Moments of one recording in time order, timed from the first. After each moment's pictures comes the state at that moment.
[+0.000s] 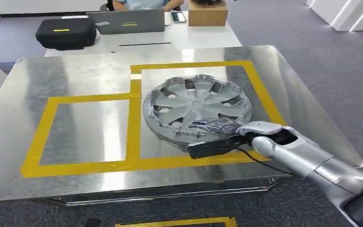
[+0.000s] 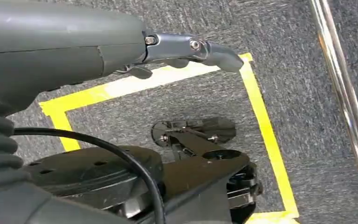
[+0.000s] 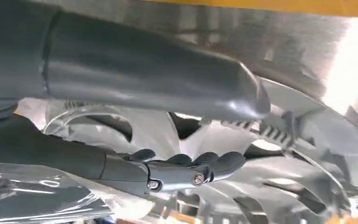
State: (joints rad) left arm -0.04 -0.15 0.90 -0.22 -0.95 0.10 -0.38; right arm -0.87 -0.28 1.04 -1.05 0.62 0.37 -0.12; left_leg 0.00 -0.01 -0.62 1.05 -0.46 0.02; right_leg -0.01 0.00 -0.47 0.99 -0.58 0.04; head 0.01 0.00
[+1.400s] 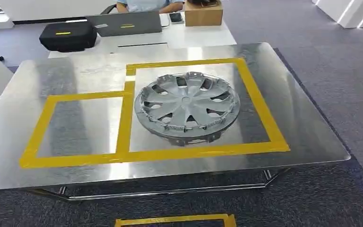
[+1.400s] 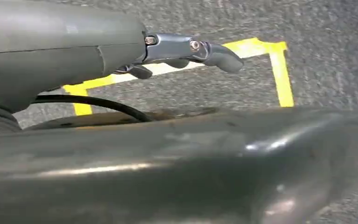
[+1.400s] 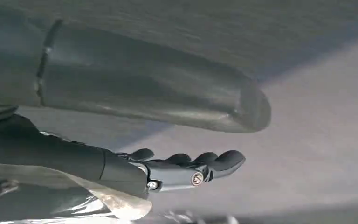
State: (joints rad) left arm -0.02 -0.24 1.05 -0.23 -1.05 0.16 -0.40; right arm 0.00 0.12 -1.33 -0.73 1.03 -0.69 -0.23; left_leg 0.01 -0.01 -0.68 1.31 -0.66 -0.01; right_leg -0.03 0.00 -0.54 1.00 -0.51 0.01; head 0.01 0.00
